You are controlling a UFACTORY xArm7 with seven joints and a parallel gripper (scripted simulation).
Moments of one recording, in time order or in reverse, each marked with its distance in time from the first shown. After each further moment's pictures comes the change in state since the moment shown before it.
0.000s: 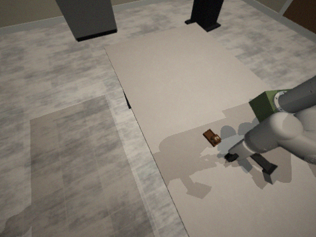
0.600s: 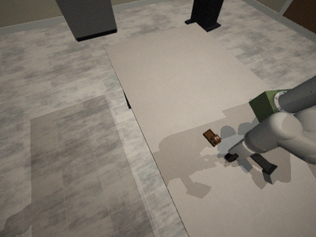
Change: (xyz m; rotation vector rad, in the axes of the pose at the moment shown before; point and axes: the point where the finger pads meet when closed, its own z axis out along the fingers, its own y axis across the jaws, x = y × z) arm 0.000 0.001 0.000 0.000 0.000 0.000
